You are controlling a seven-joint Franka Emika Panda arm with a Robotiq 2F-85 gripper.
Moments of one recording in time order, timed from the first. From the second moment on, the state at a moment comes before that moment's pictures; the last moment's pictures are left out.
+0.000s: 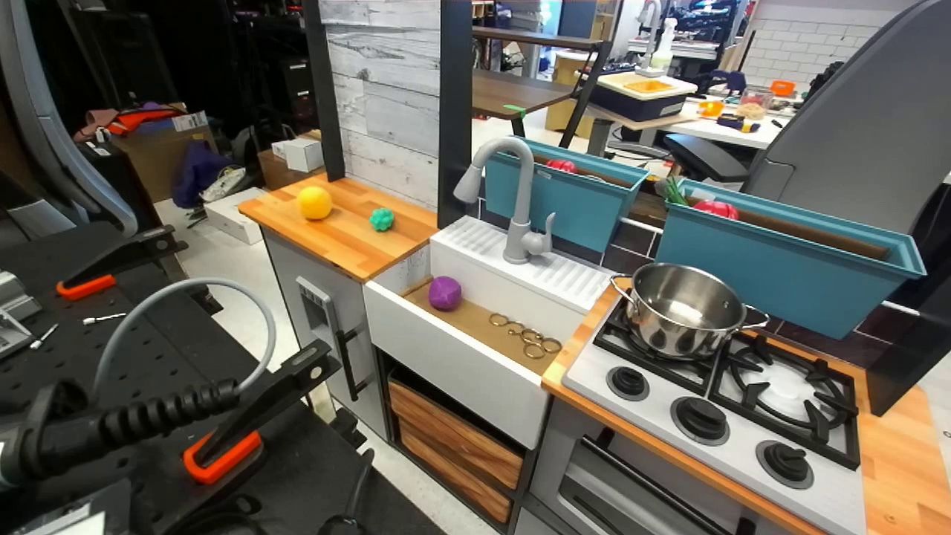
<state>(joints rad) 0.18 0.22 0.29 -2.00 -0.10 2.28 0.65</state>
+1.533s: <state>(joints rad) 0.46 0.99 0.08 -1.45 -0.14 2.31 0.75</state>
